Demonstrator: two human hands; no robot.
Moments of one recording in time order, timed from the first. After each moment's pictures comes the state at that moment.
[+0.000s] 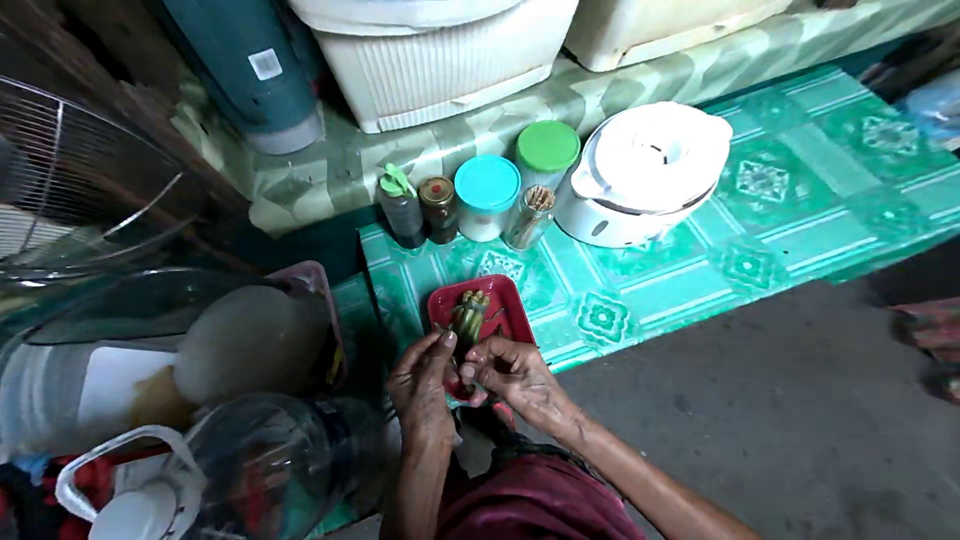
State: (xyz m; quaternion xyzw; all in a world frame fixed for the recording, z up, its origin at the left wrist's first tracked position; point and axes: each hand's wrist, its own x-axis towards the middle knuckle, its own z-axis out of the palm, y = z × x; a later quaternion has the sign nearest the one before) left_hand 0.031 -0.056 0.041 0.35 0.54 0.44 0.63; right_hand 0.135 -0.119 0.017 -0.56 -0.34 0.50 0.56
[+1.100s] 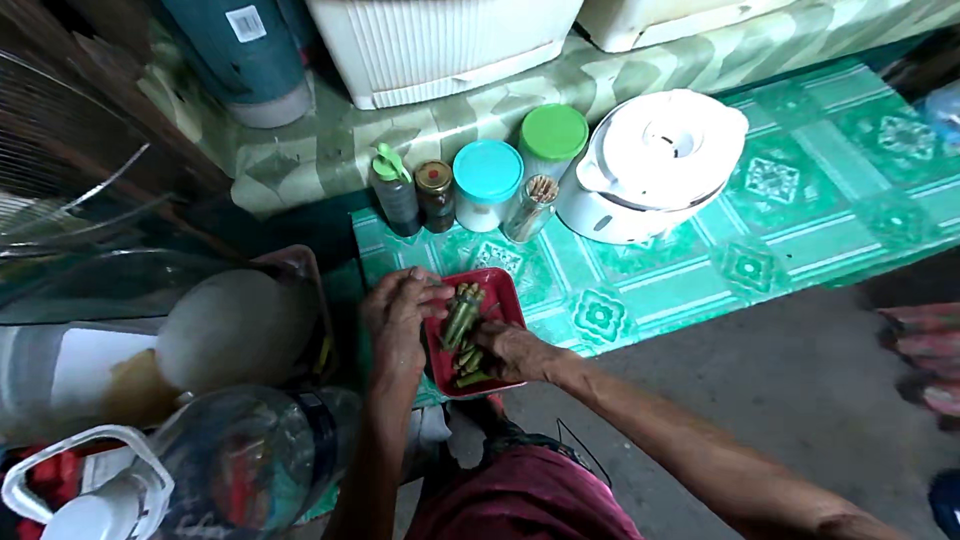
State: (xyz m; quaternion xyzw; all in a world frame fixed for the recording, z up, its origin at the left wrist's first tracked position) left_hand 0.038 -0.001 0.051 0.51 0.45 0.36 0.64; right_hand 0.208 -0.083 -0.073 -0.60 -0.69 0.40 0.04
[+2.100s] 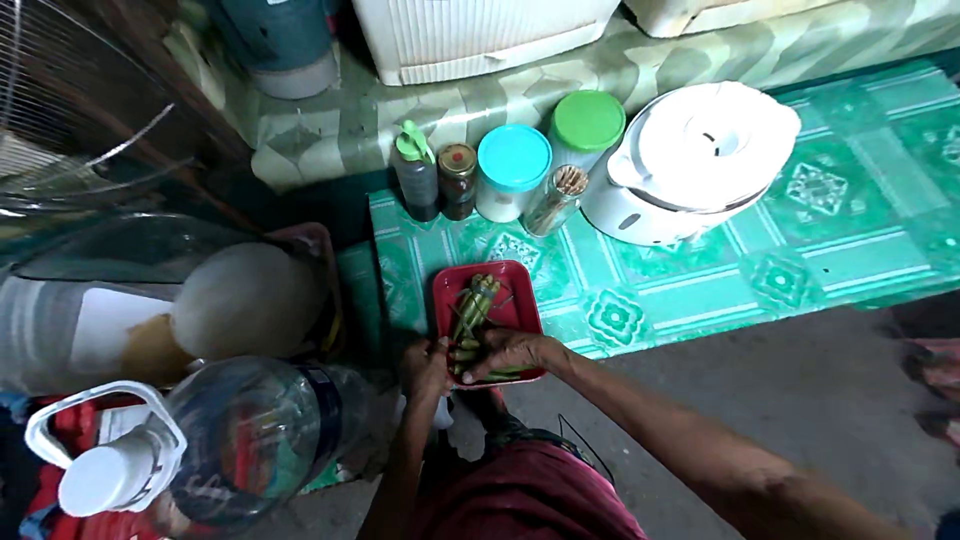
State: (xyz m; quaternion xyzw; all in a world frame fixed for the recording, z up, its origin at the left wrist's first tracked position) left_hand 0.020 -0.036 -0.041 0.46 0.70 0.05 0.55; right_hand 0.189 -0.058 -0.081 -0.58 -0.55 0.59 0.02
